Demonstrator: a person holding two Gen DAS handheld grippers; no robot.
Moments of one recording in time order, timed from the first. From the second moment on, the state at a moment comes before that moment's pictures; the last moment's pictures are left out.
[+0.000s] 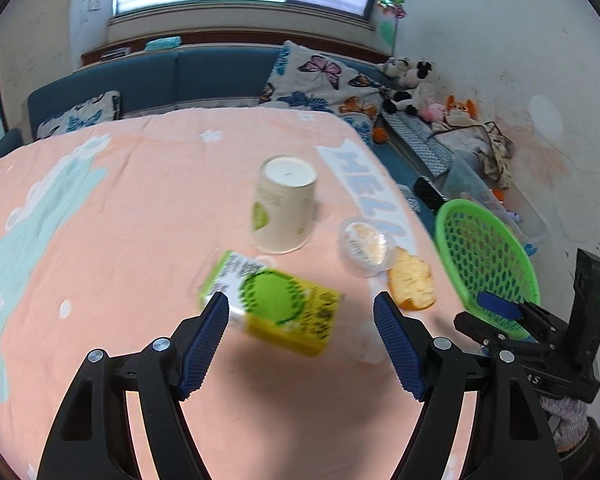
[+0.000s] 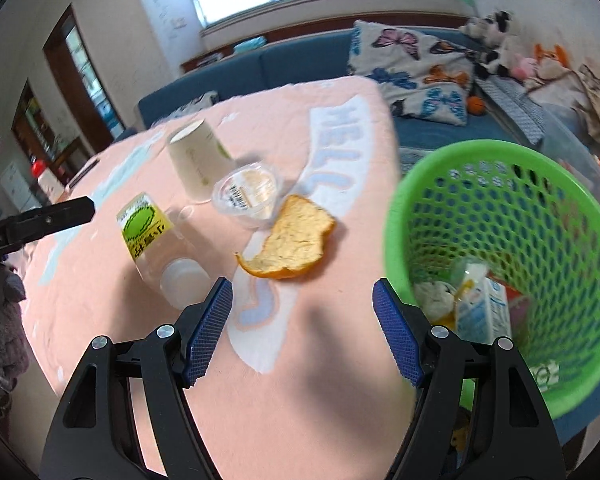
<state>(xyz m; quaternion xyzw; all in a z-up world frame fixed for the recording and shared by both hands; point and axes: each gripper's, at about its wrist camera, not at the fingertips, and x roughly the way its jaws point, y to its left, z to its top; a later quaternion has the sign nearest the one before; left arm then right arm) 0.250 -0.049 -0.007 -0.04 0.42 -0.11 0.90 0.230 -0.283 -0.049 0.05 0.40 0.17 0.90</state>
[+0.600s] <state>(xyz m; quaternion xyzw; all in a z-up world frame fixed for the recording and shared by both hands) 0.252 -0.015 -0.028 -0.11 0.45 -0.07 0.88 0.282 -0.242 -0.083 0.00 0.43 0.16 0.89</state>
